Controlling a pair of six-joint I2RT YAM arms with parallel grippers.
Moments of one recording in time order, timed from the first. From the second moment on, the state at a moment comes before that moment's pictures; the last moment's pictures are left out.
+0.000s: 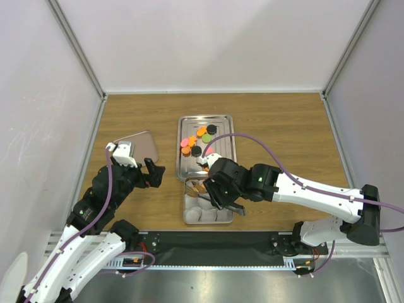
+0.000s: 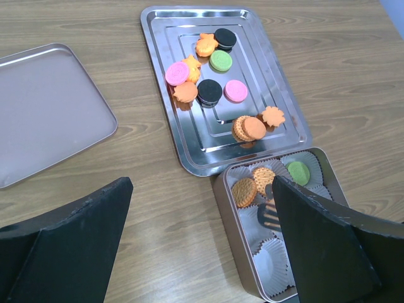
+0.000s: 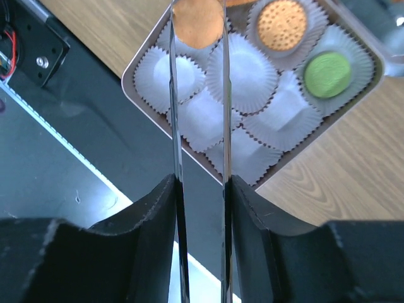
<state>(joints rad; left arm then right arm) -0.55 0.46 0.73 -0.61 -0.18 -0.34 1.21 1.32 1.23 -0.86 0.09 0.47</state>
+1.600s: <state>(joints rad) -0.56 0.46 0.73 -0.61 -0.18 -0.34 1.01 1.31 1.31 -0.79 0.12 0.43</state>
